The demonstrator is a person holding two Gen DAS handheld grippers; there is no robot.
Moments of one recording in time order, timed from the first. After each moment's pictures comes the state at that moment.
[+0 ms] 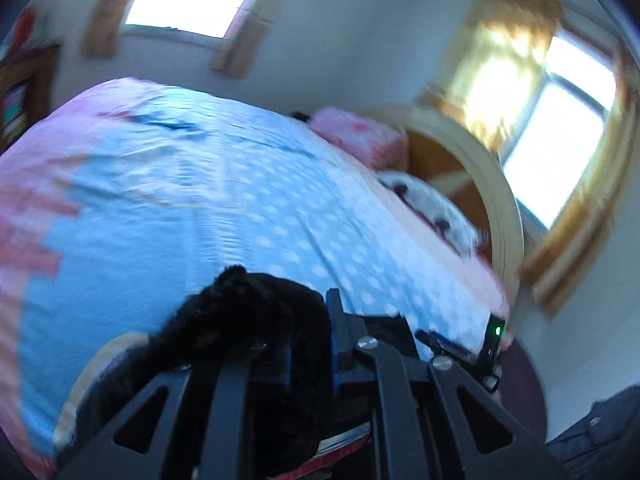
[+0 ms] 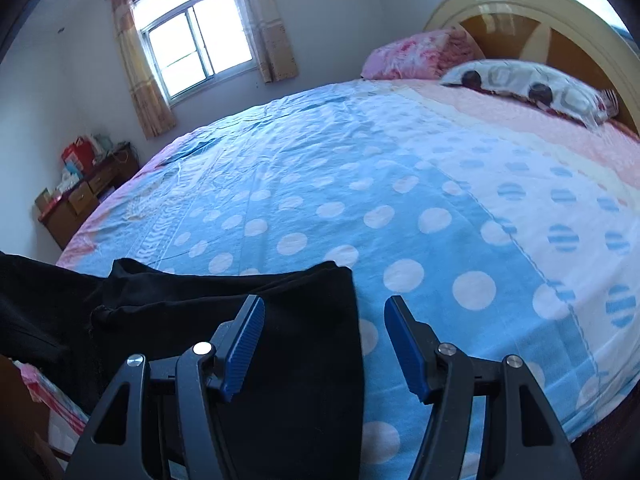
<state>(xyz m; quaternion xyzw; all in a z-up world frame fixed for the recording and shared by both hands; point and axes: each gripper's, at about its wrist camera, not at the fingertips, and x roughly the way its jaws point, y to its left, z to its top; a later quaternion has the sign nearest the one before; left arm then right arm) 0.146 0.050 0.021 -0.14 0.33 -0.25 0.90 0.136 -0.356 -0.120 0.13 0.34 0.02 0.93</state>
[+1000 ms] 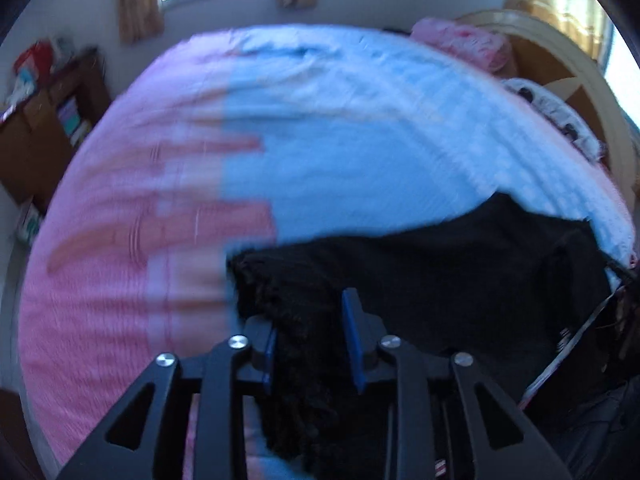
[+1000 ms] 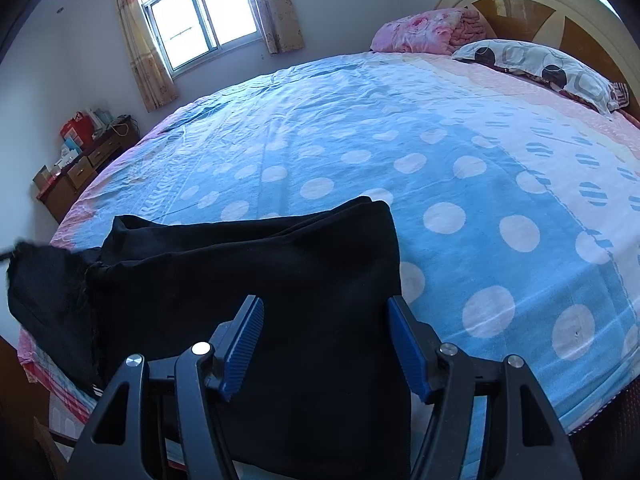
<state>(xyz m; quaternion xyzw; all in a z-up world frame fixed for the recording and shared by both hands) 0.207 0.257 -0.103 0.01 0.48 -0.07 0.87 0.132 -0.316 -0.142 0.10 0.38 0.02 0.92</state>
